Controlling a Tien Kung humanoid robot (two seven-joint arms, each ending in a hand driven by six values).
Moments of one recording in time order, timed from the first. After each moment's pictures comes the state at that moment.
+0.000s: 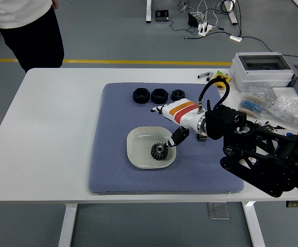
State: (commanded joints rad) left arm -0.13 0.01 -1.30 -0.18 0.77 0.19 0.08; right arm 0.97 -0.22 0.43 1.16 -1.91 0.11 -0.24
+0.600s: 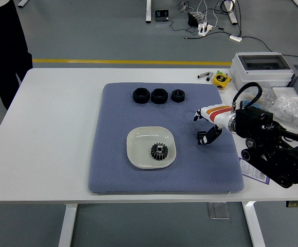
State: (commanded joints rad) left arm -0.13 0.00 -1.30 -0.18 0.79 0.20 0.09; right arm 0.94 -0.25 0.40 0.89 -1.81 0.09 -0.21
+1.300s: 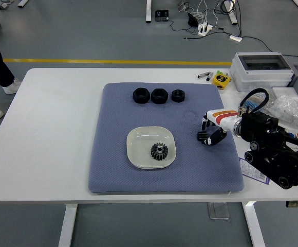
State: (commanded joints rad) left arm -0.13 0.00 -1.30 -0.18 0.78 0.20 0.09; right arm 0.92 -0.24 0.41 0.84 -1.77 0.05 -0.18
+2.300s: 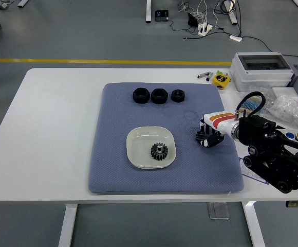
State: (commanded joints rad) left arm -0.13 0.00 -1.30 -0.18 0.78 0.20 0.09; right arm 0.91 -0.24 0.38 0.85 -1.80 0.03 -0.16
